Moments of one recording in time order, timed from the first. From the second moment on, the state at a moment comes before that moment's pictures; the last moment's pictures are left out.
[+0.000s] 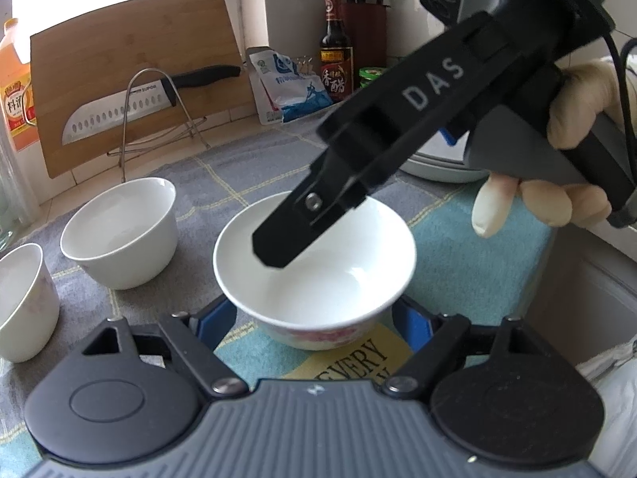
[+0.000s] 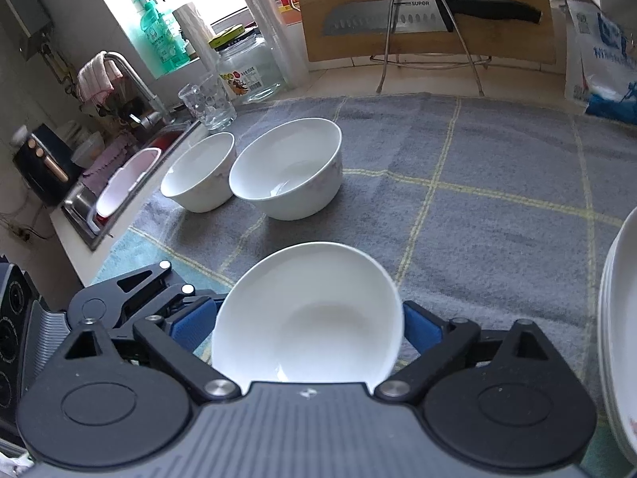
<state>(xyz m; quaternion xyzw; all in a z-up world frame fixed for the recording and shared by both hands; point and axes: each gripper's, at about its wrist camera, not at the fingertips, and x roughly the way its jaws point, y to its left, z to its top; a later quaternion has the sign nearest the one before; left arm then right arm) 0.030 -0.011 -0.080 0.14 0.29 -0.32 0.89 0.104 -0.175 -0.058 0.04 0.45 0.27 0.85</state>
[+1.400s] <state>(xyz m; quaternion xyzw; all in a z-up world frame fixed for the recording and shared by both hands) 0.091 0.078 -0.069 0.09 0.27 -0.19 0.94 0.191 -0.083 -0.016 -0.15 0.41 0.23 0.87</state>
